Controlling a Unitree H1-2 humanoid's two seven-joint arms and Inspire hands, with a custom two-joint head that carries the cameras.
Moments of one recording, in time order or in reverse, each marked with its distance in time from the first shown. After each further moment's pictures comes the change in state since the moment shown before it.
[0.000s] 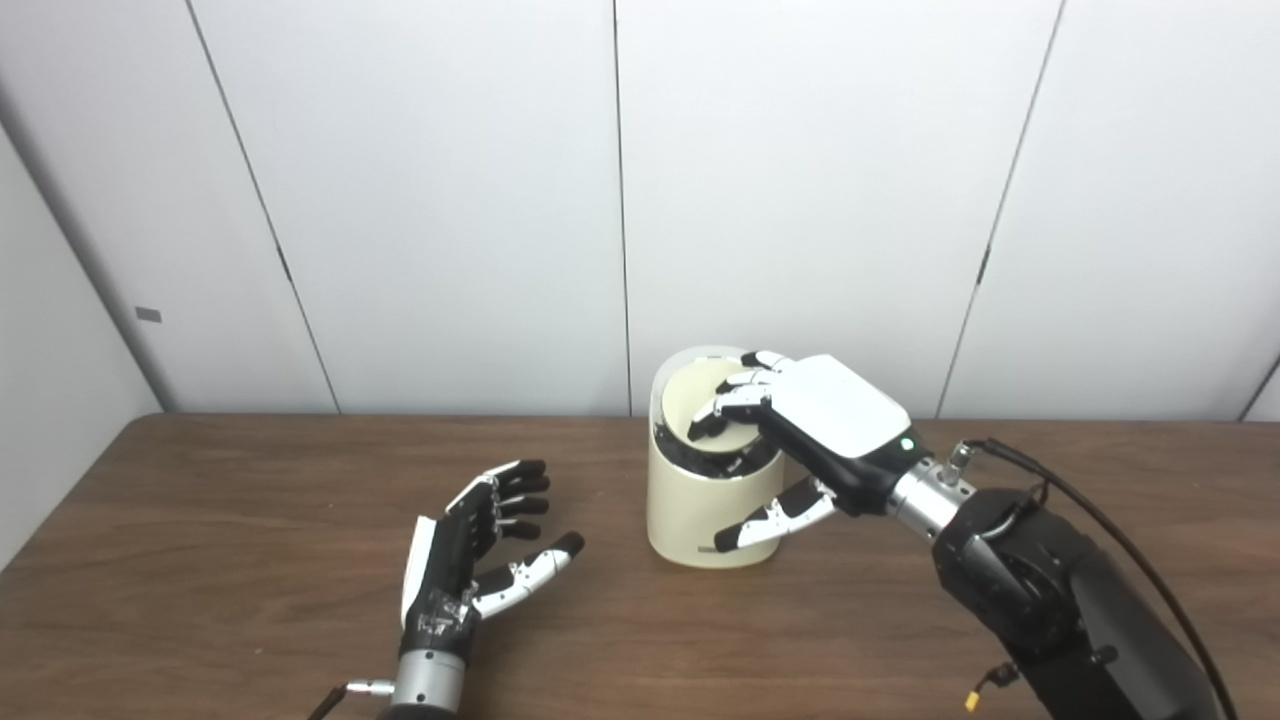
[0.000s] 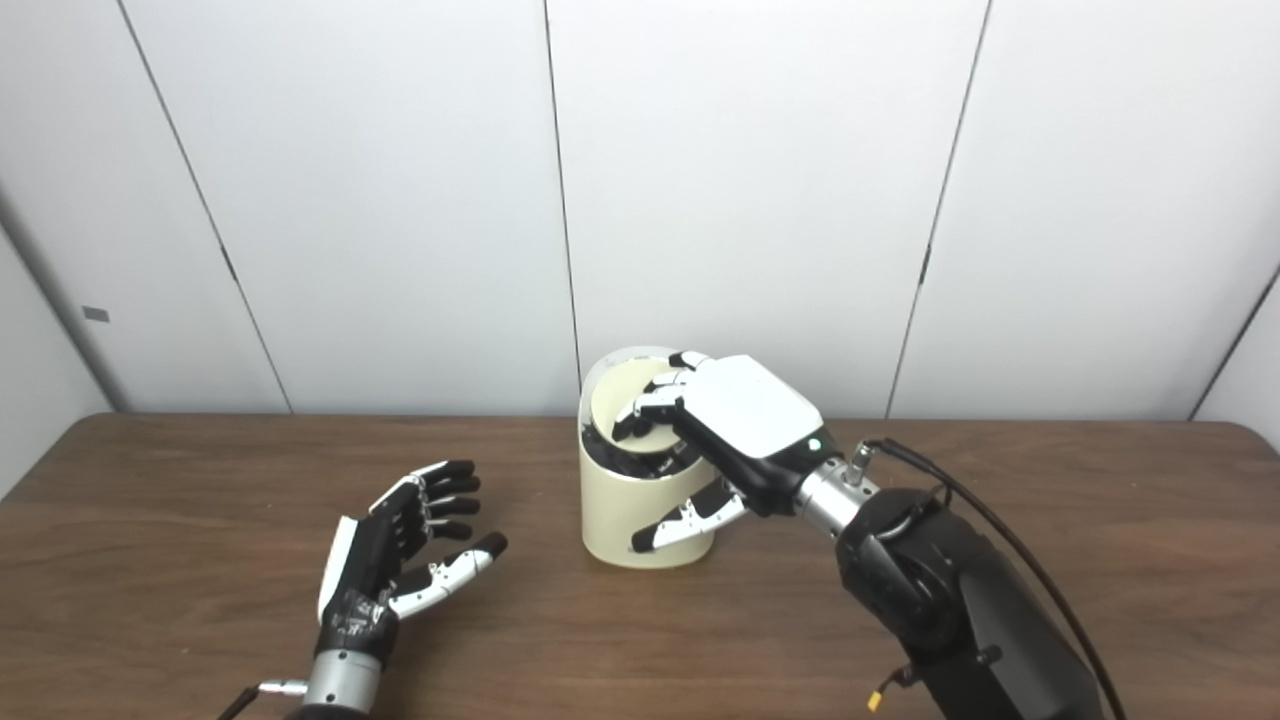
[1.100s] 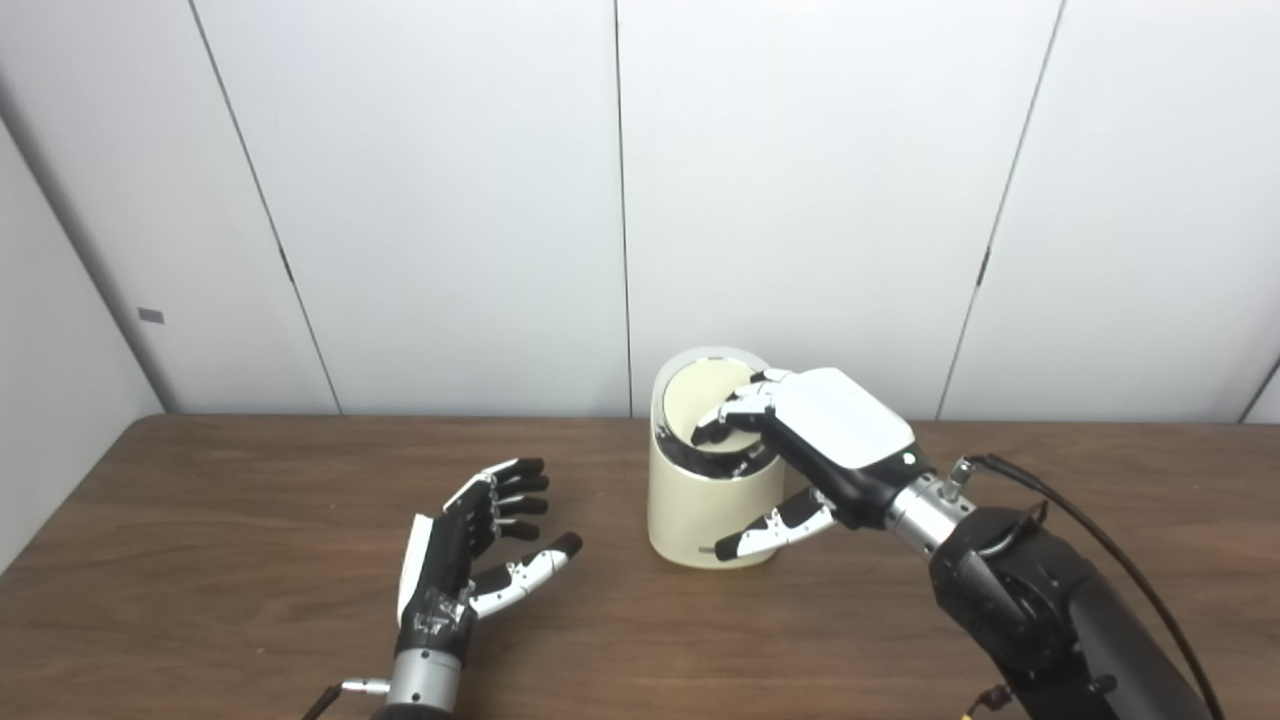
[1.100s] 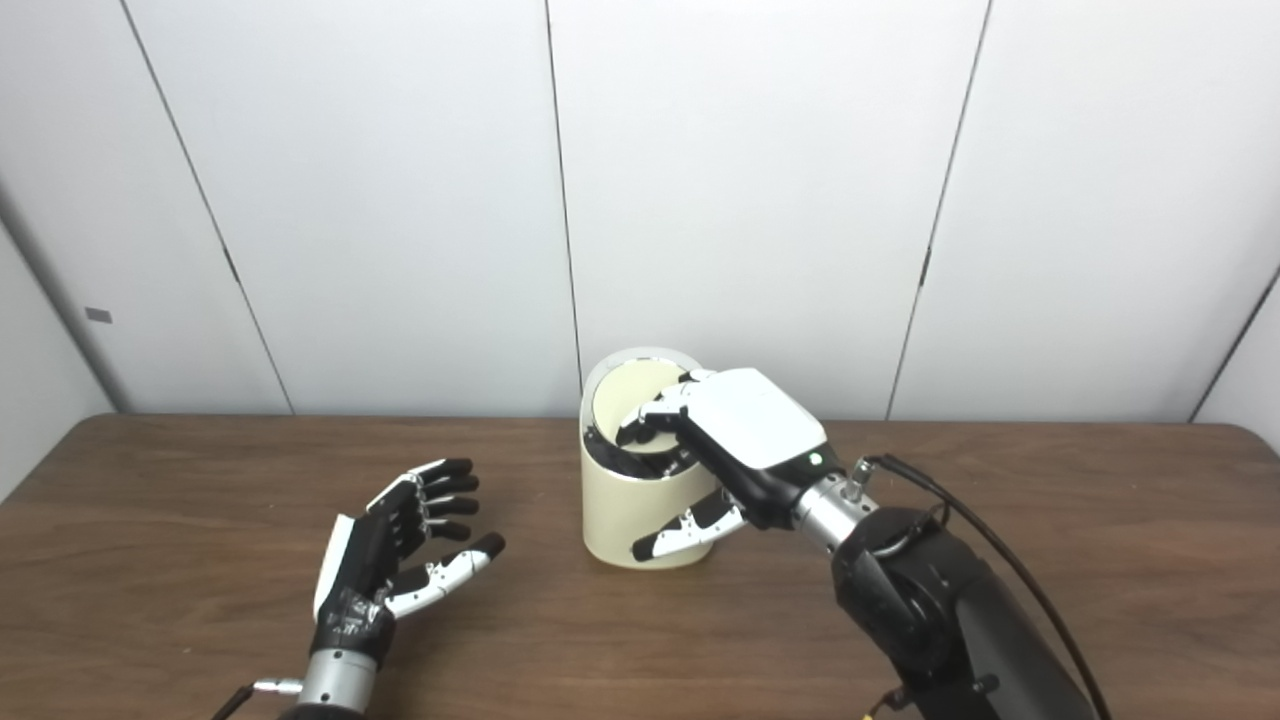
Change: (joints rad) left arm 0.003 0.001 0.011 -0.018 0.002 0.006 -0.021; right arm 0.038 0.021 -0.009 -0.045 -0.013 0.074 0.004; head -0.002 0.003
